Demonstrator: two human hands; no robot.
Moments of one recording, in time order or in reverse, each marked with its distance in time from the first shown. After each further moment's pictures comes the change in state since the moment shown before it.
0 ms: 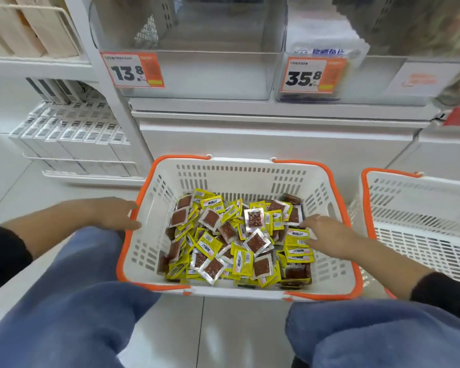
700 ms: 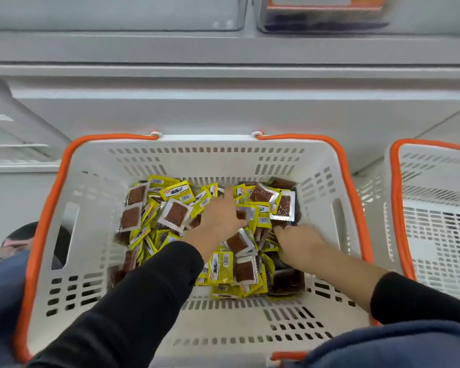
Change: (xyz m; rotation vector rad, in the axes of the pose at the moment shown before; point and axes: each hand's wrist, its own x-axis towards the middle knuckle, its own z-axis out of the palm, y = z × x) left_hand 0.180 0.258 0.092 -0.249 0.193 0.201; right_hand 0.096 0.004 0.065 -0.193 -0.237 0.013
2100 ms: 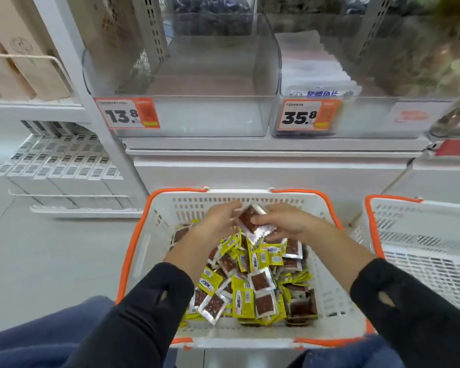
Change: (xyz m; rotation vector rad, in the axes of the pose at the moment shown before) left_hand -0.118 0.004 -0.146 -1.233 -0.003 -0.148; right_hand -0.084 -0.053 -0.156 1.433 0.103 -0.029
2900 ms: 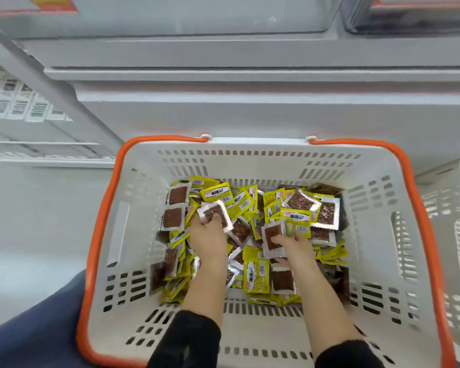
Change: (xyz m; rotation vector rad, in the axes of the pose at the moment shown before) left_hand 0.098 -0.152 -0.019 0.044 0.756 -0.119; right_hand 0.098 0.146 0.067 0.454 0.395 0.432
